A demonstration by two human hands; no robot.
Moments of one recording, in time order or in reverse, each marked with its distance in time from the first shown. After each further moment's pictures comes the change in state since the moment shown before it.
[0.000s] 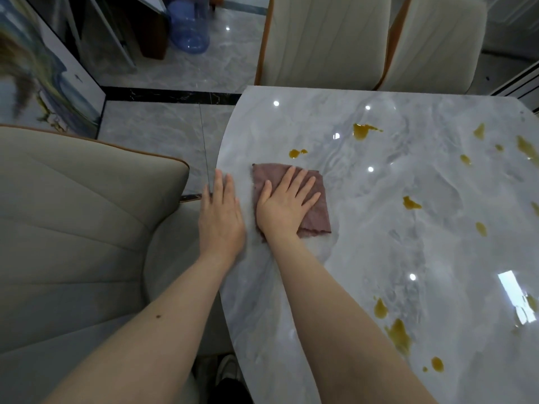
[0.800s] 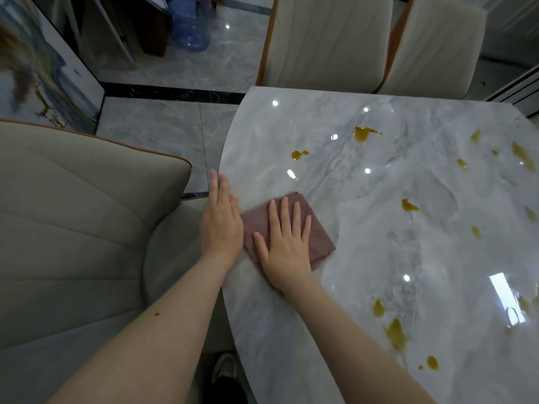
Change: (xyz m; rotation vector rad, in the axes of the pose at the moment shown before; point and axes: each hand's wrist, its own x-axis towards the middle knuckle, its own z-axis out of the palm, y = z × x) left_hand -0.003 0.002 -0.006 -0.275 0.057 -0.059; right_hand -0.070 0.049 -0.012 -0.095 -0.094 -0.441
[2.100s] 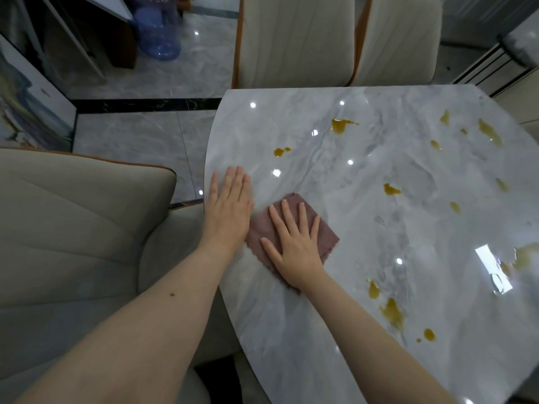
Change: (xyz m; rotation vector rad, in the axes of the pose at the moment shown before) left_hand 0.017 0.011 0.004 0.754 -0.165 0.457; right_hand -0.014 0.035 -0.003 0.022 -0.051 0.001
